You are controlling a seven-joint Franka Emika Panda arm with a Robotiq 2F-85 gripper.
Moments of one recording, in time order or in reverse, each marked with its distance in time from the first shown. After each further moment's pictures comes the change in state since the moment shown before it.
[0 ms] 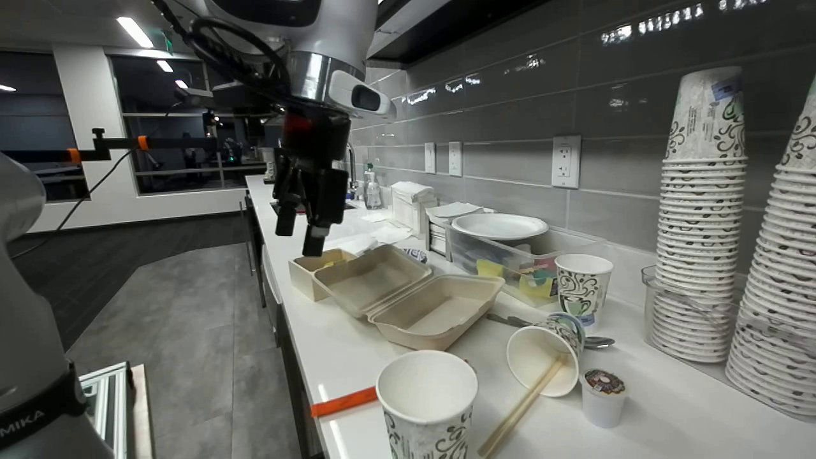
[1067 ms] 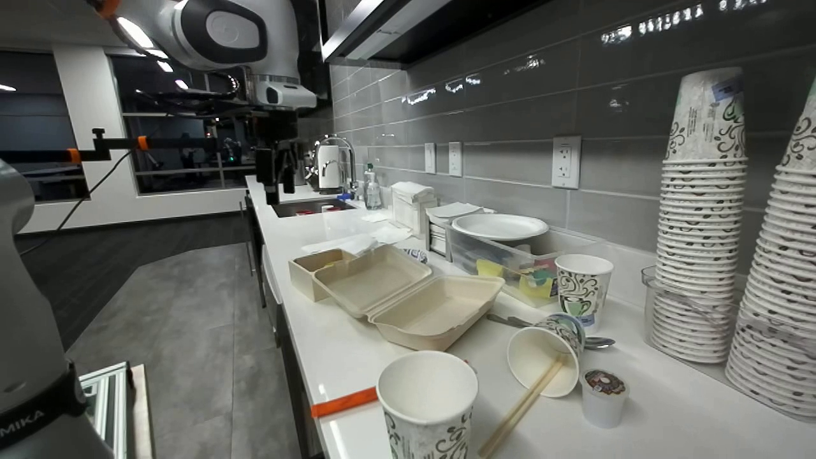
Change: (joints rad) arm 0.119 -0.025 0.508 0.011 0.405 0.260 1.034
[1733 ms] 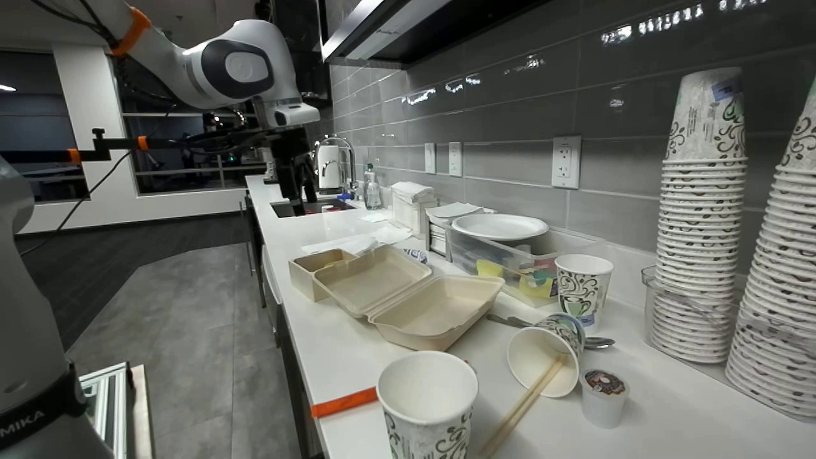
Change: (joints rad) arm 0.002 0.141 0.100 -0.001 -0.157 0.296 0.189
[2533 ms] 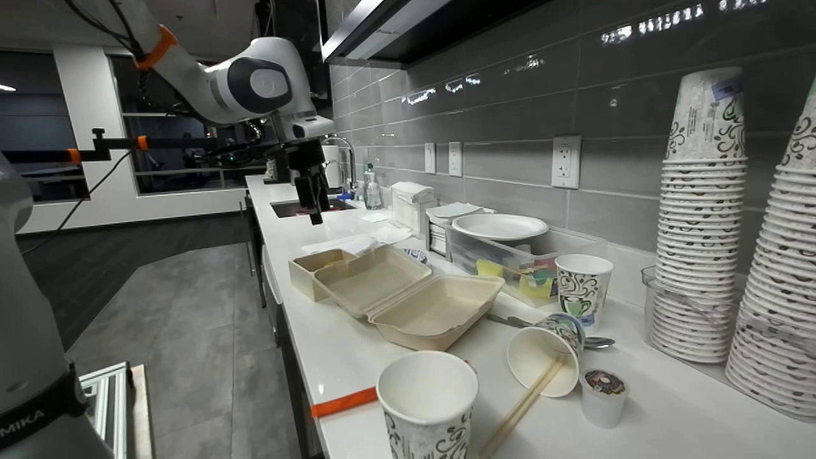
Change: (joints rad) arm 0.019 0.138 -0.040 0.042 -0.114 0.091 0.032
